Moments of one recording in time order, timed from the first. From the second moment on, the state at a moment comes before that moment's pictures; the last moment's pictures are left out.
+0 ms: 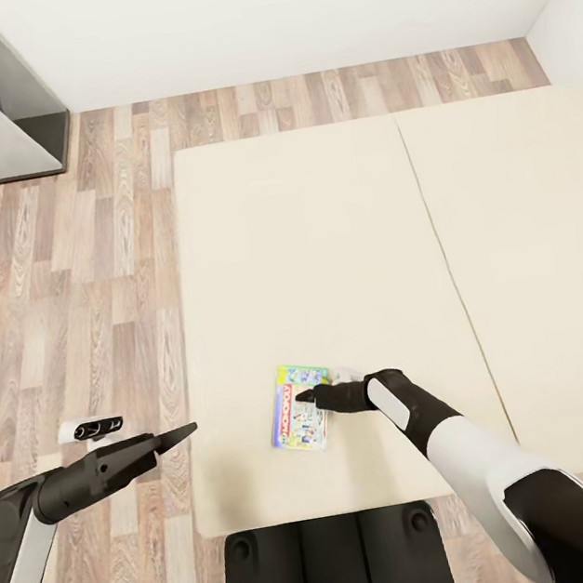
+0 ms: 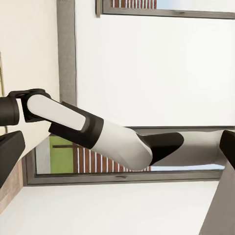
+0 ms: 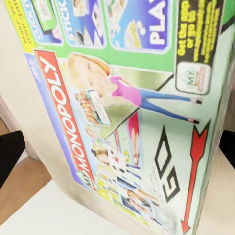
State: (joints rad) left arm -0.40 0.32 0.19 -1.44 0.54 1.01 -1.56; right arm -0.96 0.13 0.21 -0.44 -0.54 0.60 0.28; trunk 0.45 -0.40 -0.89
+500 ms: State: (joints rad) left arm -0.40 0.32 0.19 -1.44 0.54 1.01 -1.56; right arm -0.96 0.13 0.21 -0.44 -0.54 0.60 0.28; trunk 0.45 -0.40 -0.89
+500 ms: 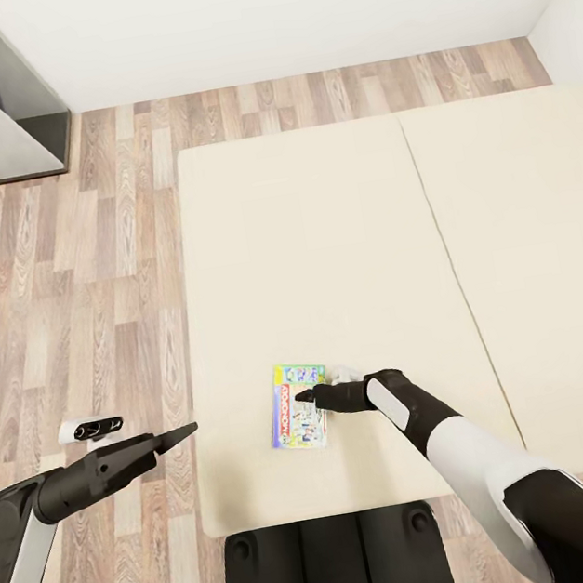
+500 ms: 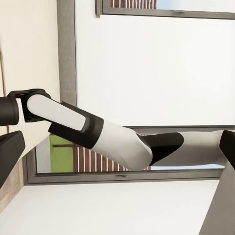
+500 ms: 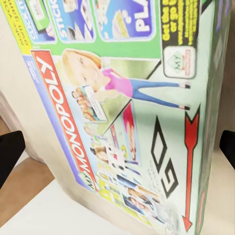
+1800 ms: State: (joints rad) left arm -0.40 0.32 0.19 -1.44 0.54 1.01 -1.56; right arm -0.96 0.14 0.21 -0.44 -0.54 0.59 0.28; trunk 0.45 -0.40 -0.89
